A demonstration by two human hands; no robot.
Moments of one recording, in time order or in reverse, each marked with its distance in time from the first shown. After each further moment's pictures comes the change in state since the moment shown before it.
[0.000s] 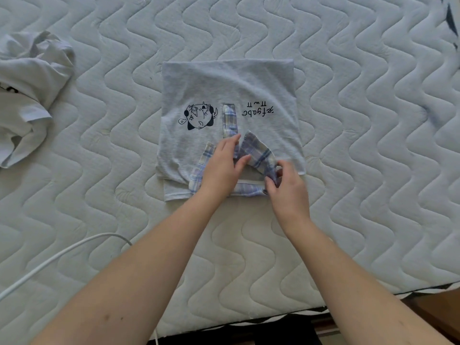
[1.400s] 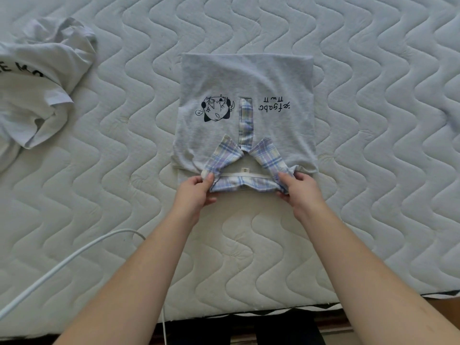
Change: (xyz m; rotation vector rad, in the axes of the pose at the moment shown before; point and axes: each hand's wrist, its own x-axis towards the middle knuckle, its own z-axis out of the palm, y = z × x) left_hand -0.069 -0.066 -0.027 -0.715 0.115 -0.781; right_hand 0.015 0.016 0.015 0.769 -0.112 0.677
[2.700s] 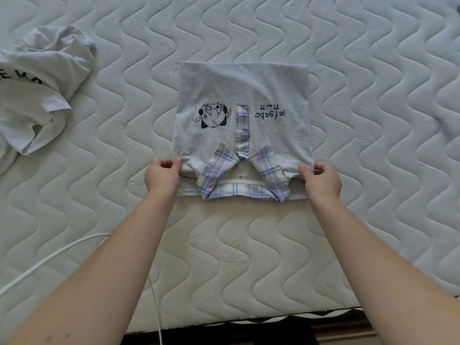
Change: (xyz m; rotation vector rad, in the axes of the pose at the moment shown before) left_hand 0.048 0.032 -0.039 0.201 0.432 0.223; right_hand 0.041 -0.020 -0.040 -0.512 0.310 -0.331
